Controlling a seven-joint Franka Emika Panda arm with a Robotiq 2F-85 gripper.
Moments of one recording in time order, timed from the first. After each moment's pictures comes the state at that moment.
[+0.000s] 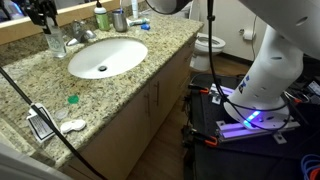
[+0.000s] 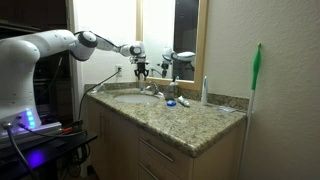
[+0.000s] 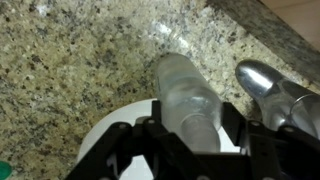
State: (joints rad) arm 0.04 1.12 -0.63 -0.64 0.58 1.80 2.60
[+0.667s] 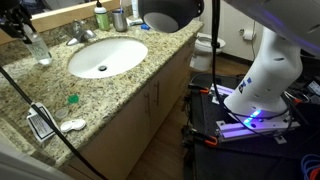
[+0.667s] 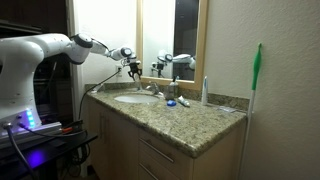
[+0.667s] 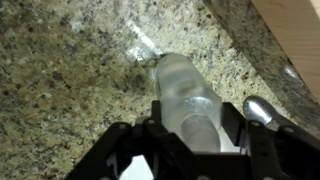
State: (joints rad) arm 0.24 1.20 -0.82 -0.61 0.57 1.86 2.60
